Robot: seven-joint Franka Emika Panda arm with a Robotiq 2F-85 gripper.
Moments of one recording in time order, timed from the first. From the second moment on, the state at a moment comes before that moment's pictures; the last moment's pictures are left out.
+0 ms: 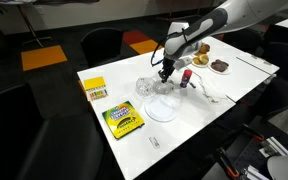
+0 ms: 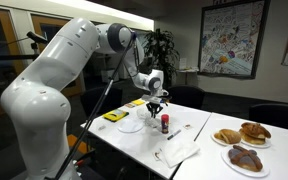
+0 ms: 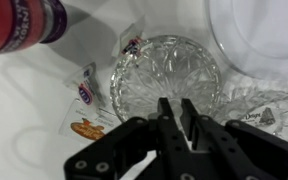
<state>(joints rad) -0.03 0.74 0.05 -1.71 0.07 2.43 -0.16</state>
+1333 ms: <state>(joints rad) 0.11 0.56 -0.02 -1.71 -0.17 2.31 0.07</state>
